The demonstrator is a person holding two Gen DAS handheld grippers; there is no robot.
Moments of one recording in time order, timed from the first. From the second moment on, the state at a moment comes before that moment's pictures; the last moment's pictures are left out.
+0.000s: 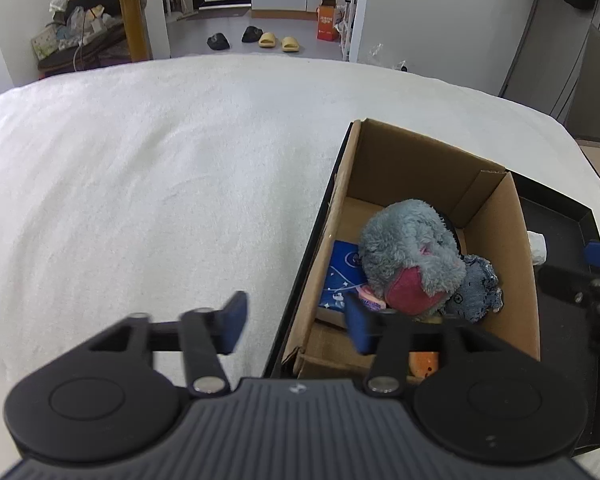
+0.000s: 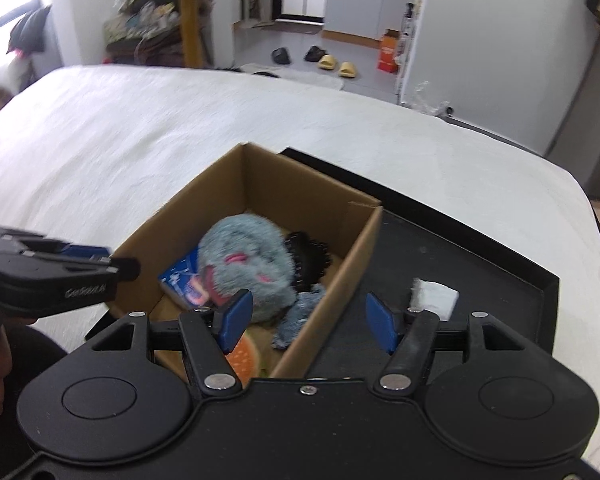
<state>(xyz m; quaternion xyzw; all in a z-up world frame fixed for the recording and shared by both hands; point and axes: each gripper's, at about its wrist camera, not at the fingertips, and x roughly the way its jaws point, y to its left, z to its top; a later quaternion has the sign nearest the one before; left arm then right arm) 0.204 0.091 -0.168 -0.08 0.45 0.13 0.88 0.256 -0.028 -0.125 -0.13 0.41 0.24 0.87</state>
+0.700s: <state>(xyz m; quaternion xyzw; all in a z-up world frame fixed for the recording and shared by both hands) 0.216 0.050 -0.168 0.05 0.45 0.19 0.87 0.289 -0.089 -0.172 -0.08 0.40 0.18 0.89</state>
